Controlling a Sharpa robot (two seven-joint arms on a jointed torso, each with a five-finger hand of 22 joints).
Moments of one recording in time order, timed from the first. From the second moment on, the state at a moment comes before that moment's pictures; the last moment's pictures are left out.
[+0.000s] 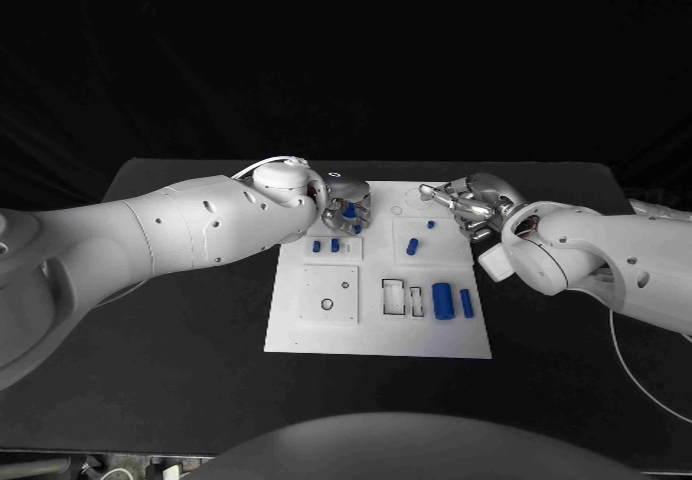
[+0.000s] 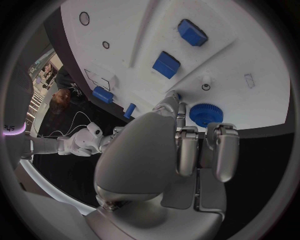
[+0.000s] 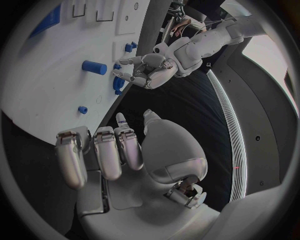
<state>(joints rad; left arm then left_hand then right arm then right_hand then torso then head) 1.33 -0.38 -0.22 1.07 -1.50 -0.02 0.04 1.73 -0.07 0.23 0.29 0.06 1.01 0.10 0.07 0.18 1.03 0.05 0.07 0.06 1.47 0.00 1.57 1.31 0.02 1.47 0.14 1.57 1.31 1.26 -0.90 -0.19 1.58 -0.52 -0.45 0.02 1.16 0.15 -0.02 0.28 0.22 0.78 0.20 0.09 0.12 1.47 0.15 1.57 1.31 1.46 0.09 1.57 1.31 0.01 1.46 0.20 1.57 1.31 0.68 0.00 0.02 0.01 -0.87</state>
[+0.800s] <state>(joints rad) 1.33 -0.38 -0.22 1.06 -1.50 0.00 0.04 1.73 -0.07 0.25 0.29 0.06 1.01 0.10 0.07 0.17 1.04 0.05 0.07 0.06 1.47 0.00 1.57 1.31 0.01 1.47 0.14 1.57 1.31 1.26 -0.90 -0.19 1.57 -0.50 -0.44 0.01 1.16 0.15 -0.02 0.28 0.22 0.78 0.20 0.09 0.12 1.47 0.15 1.57 1.31 1.46 0.09 1.57 1.31 0.01 1.46 0.20 1.57 1.31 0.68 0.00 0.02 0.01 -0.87</state>
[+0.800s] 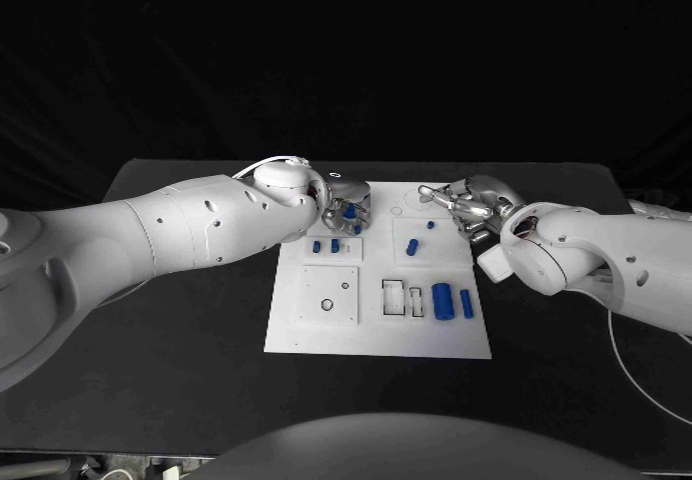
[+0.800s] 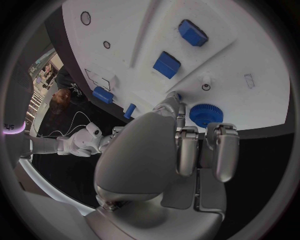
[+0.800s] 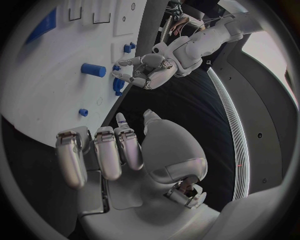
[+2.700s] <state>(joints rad) 1.33 -0.44 -0.22 1.12 -1.54 -0.12 0.10 1.74 -0.08 0.31 0.27 0.05 1.14 0.13 0.10 0.16 1.22 0.07 0.09 0.06 1.46 0.02 1.57 1.31 0.02 1.47 0.14 1.57 1.31 1.26 -0.90 -0.19 1.57 -0.47 -0.43 0.01 1.16 0.15 -0.02 0.28 0.22 0.78 0.20 0.09 0.12 1.47 0.15 1.57 1.31 1.46 0.09 1.57 1.31 0.01 1.46 0.20 1.57 1.31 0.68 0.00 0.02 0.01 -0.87</state>
